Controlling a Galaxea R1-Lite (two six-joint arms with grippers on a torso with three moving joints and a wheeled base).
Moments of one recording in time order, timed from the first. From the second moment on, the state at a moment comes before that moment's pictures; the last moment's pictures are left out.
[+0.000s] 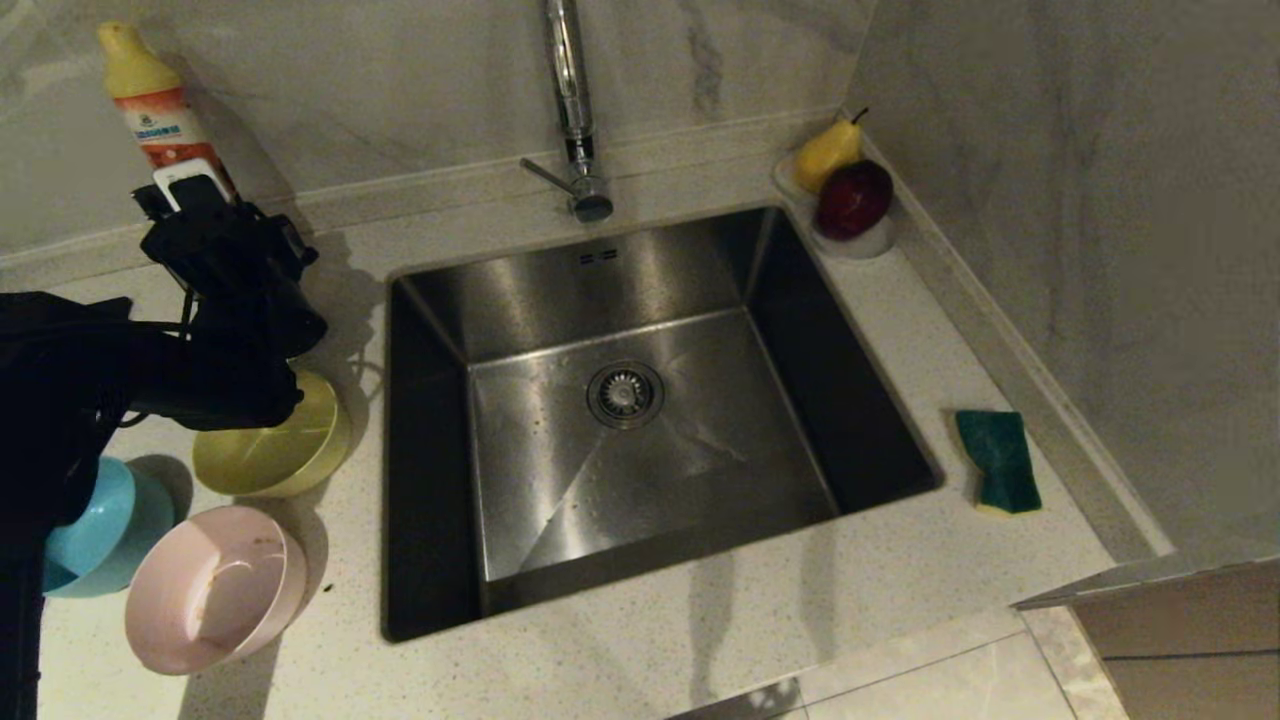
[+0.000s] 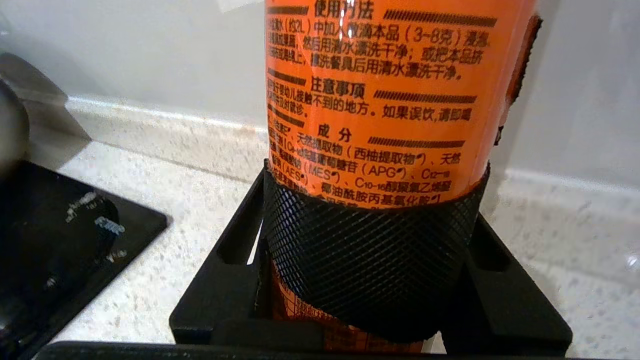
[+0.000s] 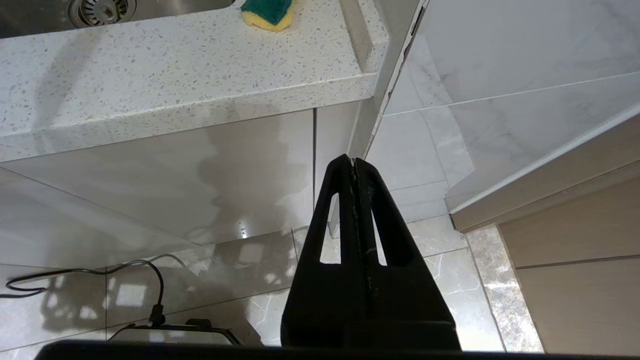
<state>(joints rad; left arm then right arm) 0.09 2.26 -1.57 -1.21 0.65 0.14 0.00 0.00 0.00 0.00 0.00 0.00</state>
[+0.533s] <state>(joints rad) 0.09 2.27 -1.55 -1.21 0.65 0.14 0.00 0.00 0.00 0.00 0.00 0.00</state>
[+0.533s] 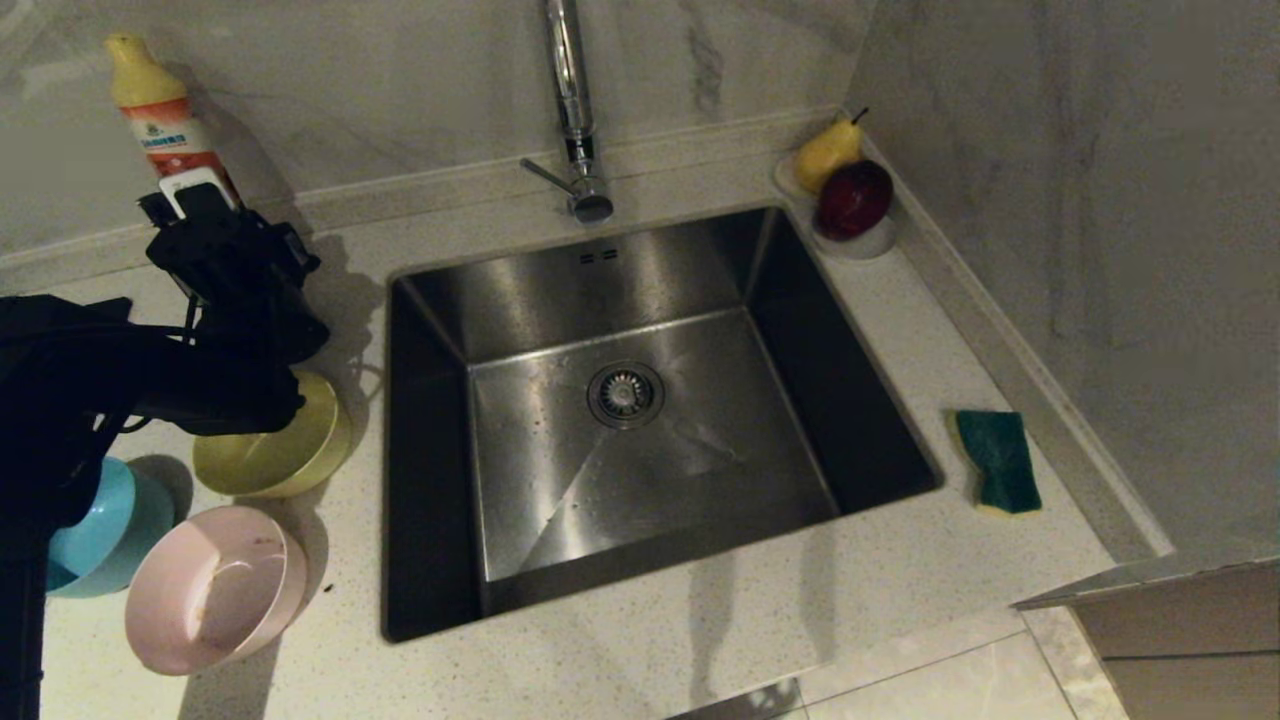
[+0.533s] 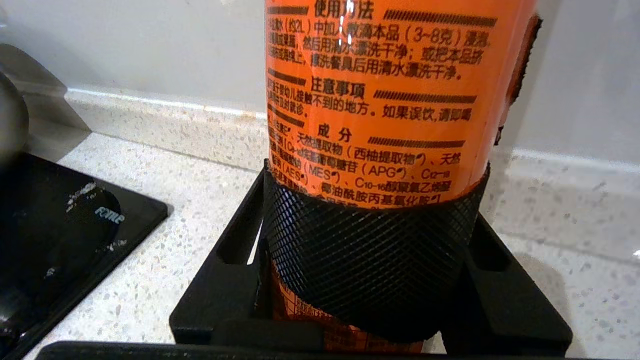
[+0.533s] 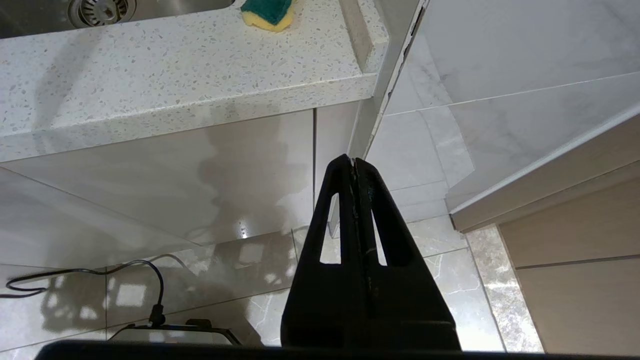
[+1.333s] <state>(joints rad) 0.09 2.25 -1.51 -1.21 0.65 0.14 0.00 0.00 0.00 0.00 0.00 0.00</state>
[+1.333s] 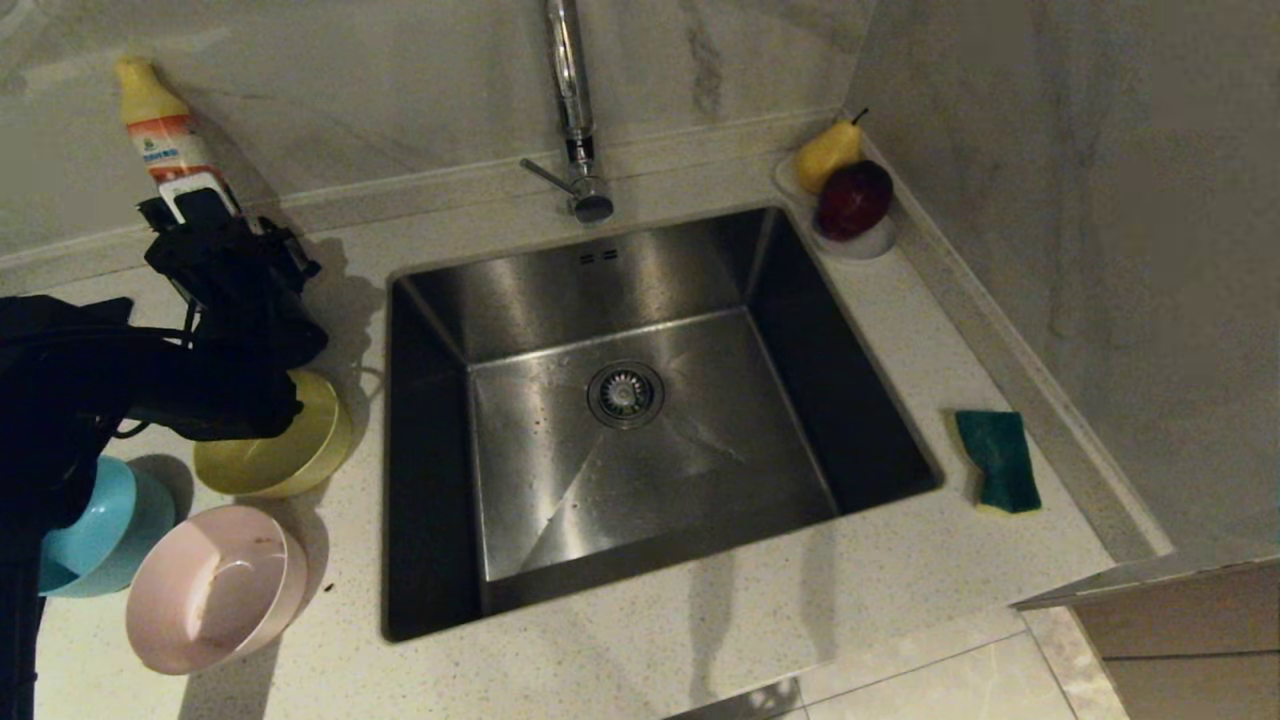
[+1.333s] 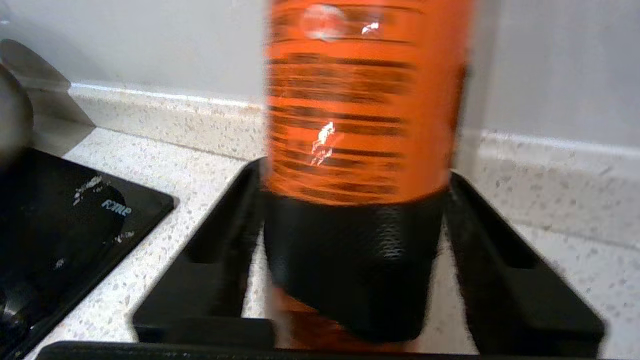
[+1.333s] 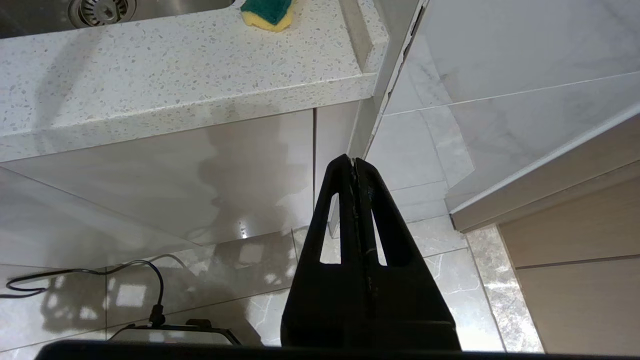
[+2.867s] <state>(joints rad) 0.09 2.25 -1.55 -1.17 0.63 0.11 0.00 0.00 0.00 0.00 0.00 0.00</state>
